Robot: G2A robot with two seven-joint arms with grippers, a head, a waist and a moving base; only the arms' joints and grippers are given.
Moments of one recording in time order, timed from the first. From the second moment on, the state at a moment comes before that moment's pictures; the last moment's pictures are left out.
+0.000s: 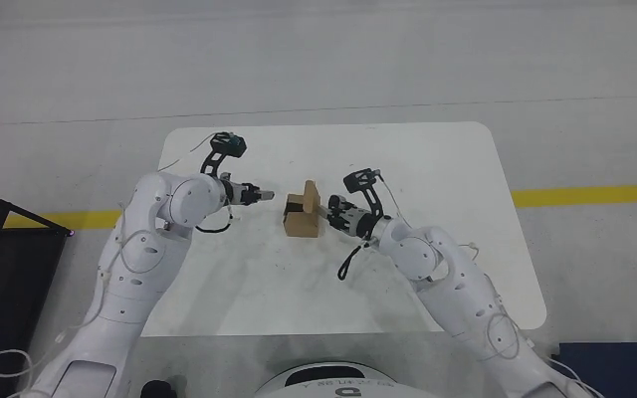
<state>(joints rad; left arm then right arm) 1.11 -1.11 -1.20 -1.67 0.87 0.05 -1.20 -1.33 -1.23 1.03 -1.63 -0.65 -0.11 0.53</state>
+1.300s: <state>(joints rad) 0.97 -1.16 -1.02 -1.51 0.84 0.05 -1.12 -1.32 -1.23 0.99 -1.63 -0.67 -0.10 0.53</state>
